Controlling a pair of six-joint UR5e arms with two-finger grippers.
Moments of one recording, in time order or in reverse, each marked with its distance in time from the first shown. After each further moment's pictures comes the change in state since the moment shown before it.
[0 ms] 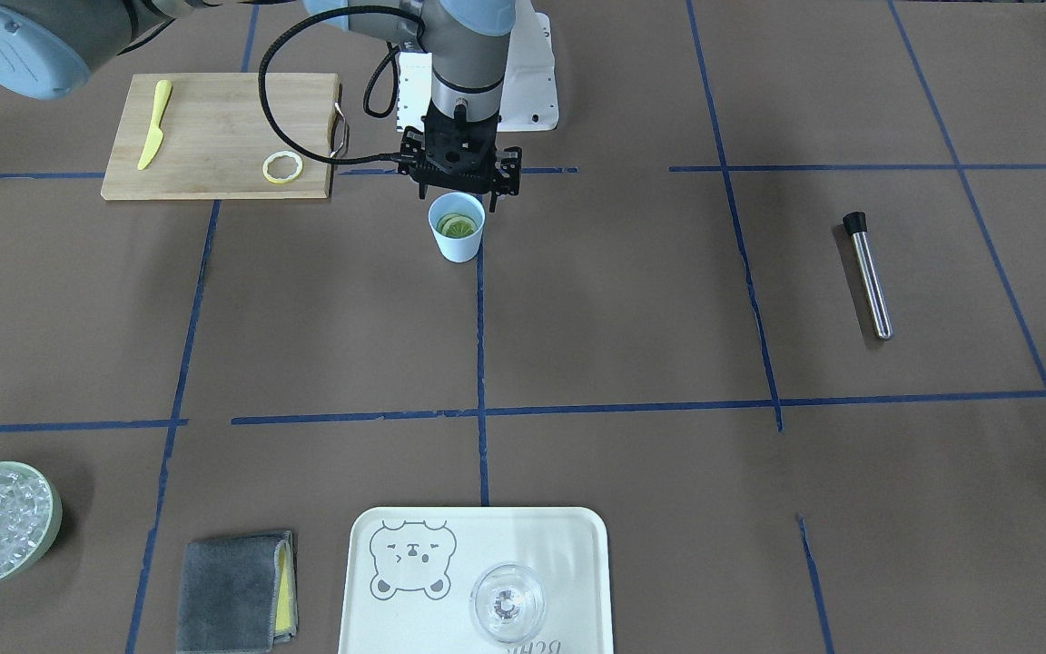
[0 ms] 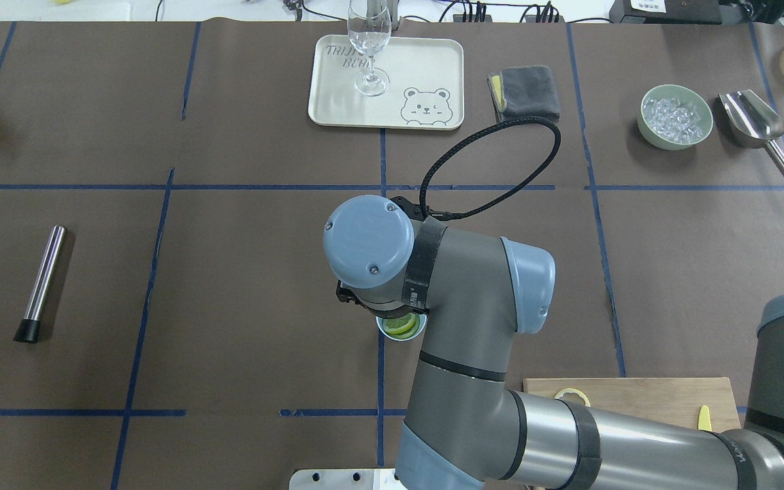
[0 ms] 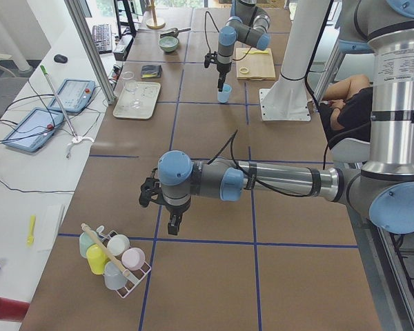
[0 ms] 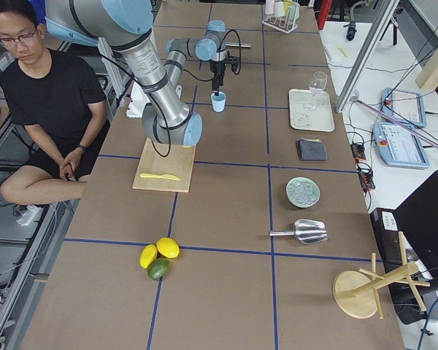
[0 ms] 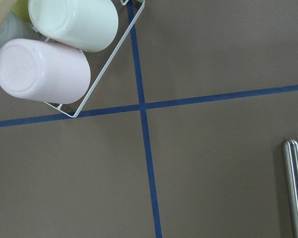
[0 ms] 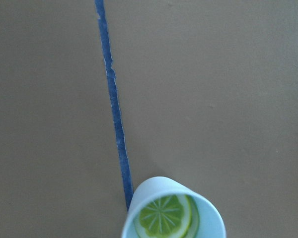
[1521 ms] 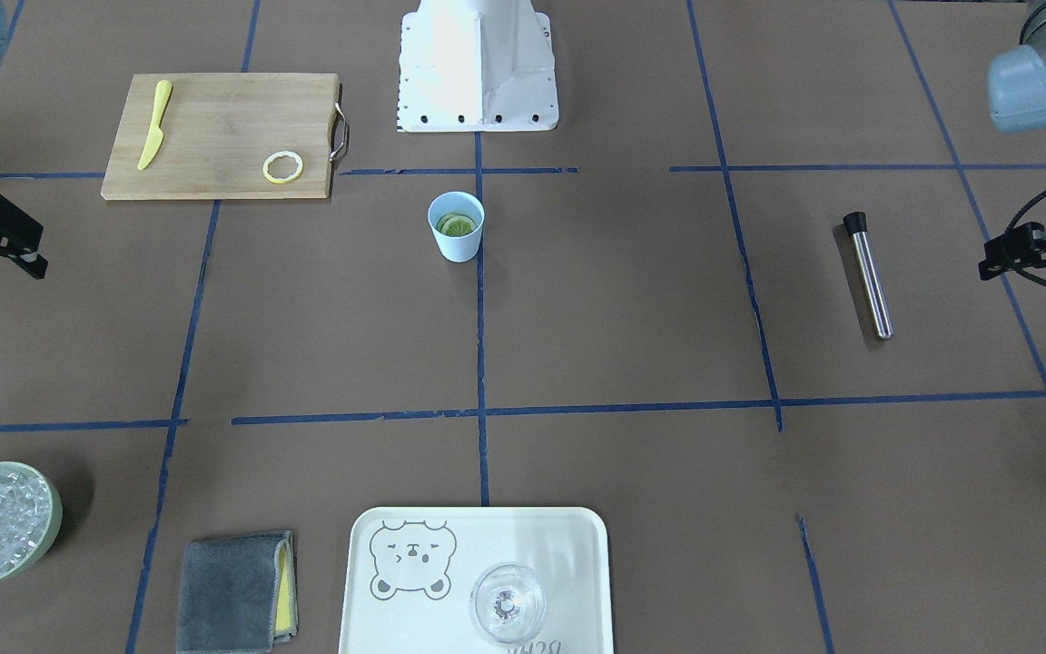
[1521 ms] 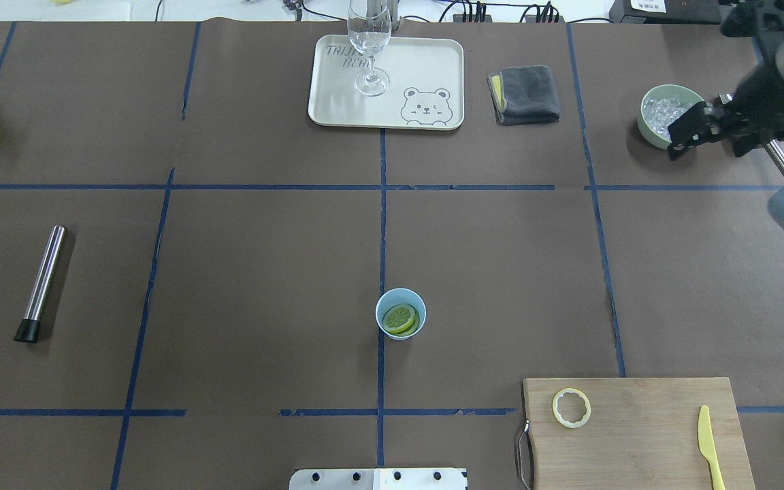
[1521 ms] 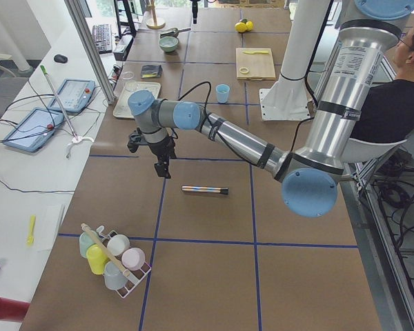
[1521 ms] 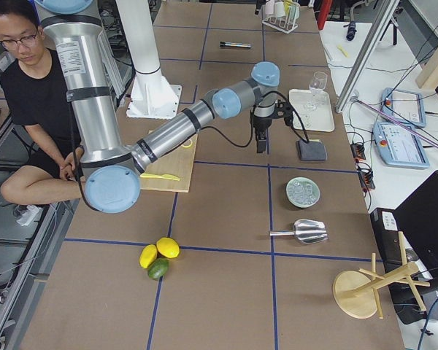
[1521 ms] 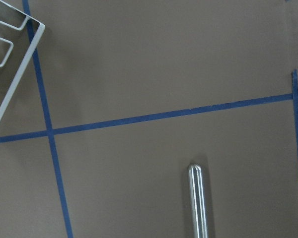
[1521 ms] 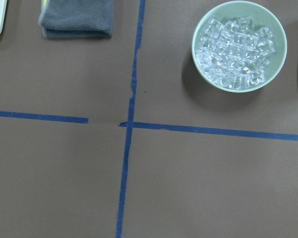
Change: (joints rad) left arm 0.303 -0.324 -0.021 0.441 0.063 -0.214; right arm 0.843 -0.672 0.179 0.297 0.575 -0.983
